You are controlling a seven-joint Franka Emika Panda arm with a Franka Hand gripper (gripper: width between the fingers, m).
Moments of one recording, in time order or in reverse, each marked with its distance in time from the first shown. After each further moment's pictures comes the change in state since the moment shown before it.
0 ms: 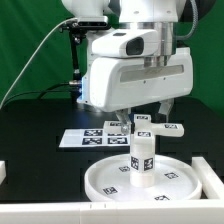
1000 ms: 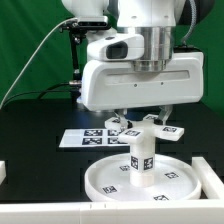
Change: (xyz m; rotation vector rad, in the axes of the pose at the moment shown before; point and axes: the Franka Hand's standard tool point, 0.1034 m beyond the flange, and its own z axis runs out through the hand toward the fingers) arm -0.002 0.002 0.005 -0.012 0.017 0.492
